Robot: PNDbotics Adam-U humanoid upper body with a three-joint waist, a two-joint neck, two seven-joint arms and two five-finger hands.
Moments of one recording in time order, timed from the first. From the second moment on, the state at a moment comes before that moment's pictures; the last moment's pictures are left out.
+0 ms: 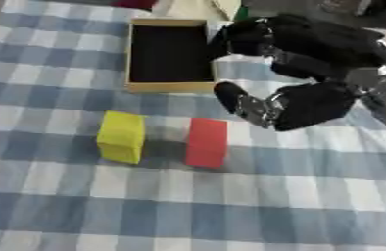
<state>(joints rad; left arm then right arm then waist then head) -0.31 0.53 0.16 -1.98 -0.12 -0.31 0.67 -0.76 -0.98 0.44 -1.99 0.24 -0.12 0.34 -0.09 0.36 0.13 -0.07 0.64</state>
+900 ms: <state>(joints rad) -0.31 0.53 0.16 -1.98 -0.11 -0.31 0.66 -0.79 -0.92 0.49 -1.99 0.16 0.15 0.48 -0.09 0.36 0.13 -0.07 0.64</state>
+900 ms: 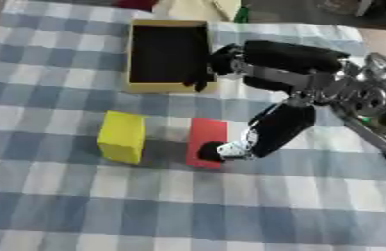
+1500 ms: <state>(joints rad) -0.31 0.53 0.16 -1.98 -0.11 -0.30 0.66 -0.79 -0.90 0.51 -1.99 0.22 0.22 0.53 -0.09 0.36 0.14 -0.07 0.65</state>
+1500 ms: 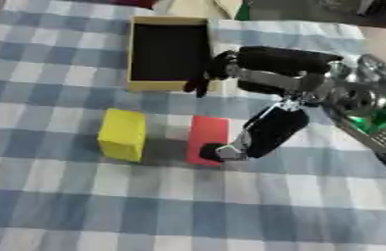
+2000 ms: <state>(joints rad) -0.31 0.53 0.15 -1.98 -0.11 -0.31 0.65 -0.79 -0.88 0.53 -1.99 0.31 0.28 0.54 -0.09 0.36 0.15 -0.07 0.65</state>
